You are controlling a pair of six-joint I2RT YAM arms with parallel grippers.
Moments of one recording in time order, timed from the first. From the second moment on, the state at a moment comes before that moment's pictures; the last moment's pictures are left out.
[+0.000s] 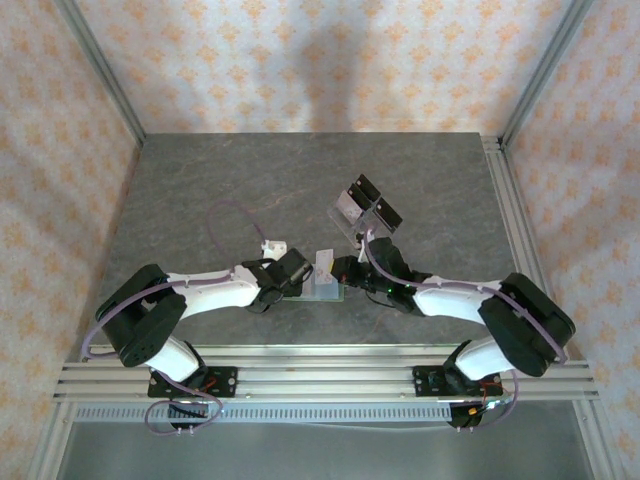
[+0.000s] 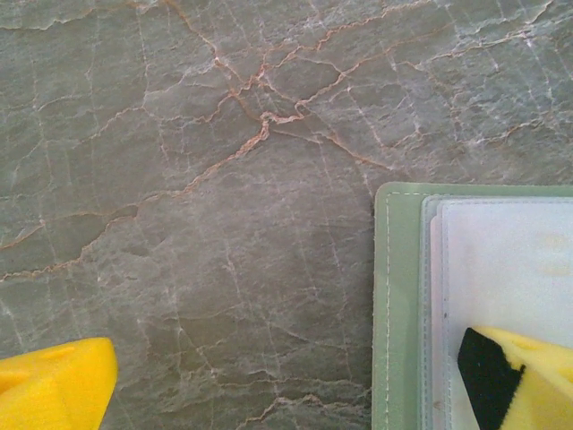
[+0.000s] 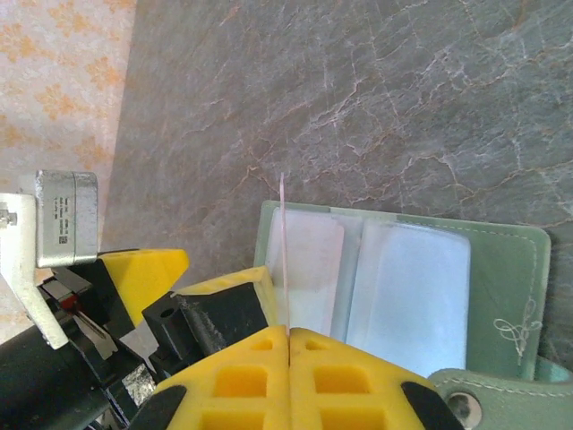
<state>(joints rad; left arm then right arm) -0.78 1.53 0.74 -0.44 -0.50 -0.76 0.73 1.43 0.50 0.39 -0.25 0.94</state>
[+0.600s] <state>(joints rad) -0.78 1.53 0.73 -0.43 -0.51 -0.78 0.74 1.55 0.42 0.64 -0.26 1.01</state>
